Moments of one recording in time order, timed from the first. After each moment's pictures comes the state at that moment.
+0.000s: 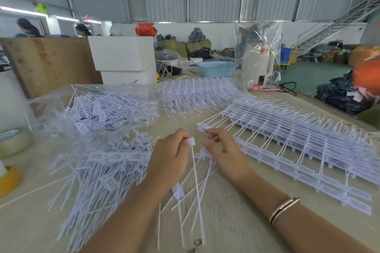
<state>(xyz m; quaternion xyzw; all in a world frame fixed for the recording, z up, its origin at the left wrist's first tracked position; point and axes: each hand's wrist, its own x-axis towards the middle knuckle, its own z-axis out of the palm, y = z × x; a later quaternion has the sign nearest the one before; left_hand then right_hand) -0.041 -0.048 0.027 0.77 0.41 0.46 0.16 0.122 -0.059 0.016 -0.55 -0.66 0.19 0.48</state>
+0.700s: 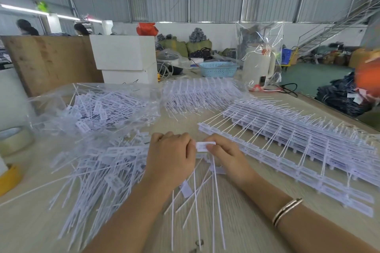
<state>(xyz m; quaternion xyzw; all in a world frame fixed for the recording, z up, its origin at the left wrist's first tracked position) -0.038 -0.055 0.041 0.79 0.51 0.31 -0.14 0.118 -0.070 0.025 -0.42 -0.67 0.32 0.52</state>
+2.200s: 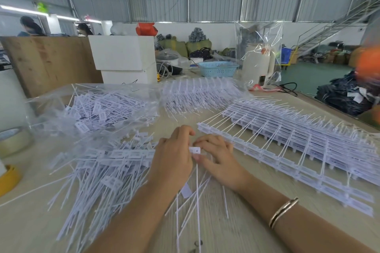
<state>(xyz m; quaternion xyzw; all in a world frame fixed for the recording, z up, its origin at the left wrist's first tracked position) -0.032 -0.058 0.033 0.80 0.47 0.37 -0.01 0.113 -0.068 0.019 -0.49 -0.77 0.12 0.39</state>
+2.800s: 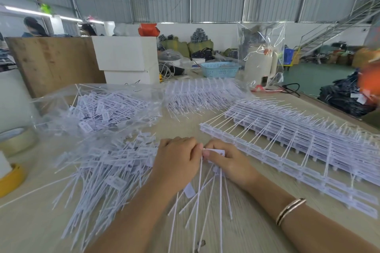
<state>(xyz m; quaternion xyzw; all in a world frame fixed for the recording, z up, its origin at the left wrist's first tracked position) -0.034 -0.055 0.036 0.82 0.47 0.33 -0.02 0.123 -0.068 0.025 -0.41 -0.71 0.32 0.48</state>
